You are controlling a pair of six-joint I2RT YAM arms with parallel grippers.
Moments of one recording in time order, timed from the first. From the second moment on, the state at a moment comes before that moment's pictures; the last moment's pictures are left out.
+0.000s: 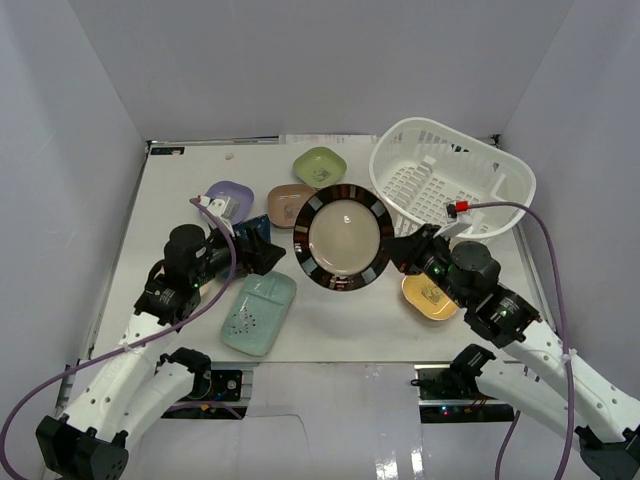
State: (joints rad) left arm -0.39 0.75 0.70 -0.24 0.35 -0.41; right arm 0.76 0.62 0.65 -0.21 0.11 0.74
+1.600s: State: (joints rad) left arm -0.53 0.78 0.70 -0.25 0.37 -0.43; right arm -0.27 1.41 0.86 0.03 -0.25 0.67
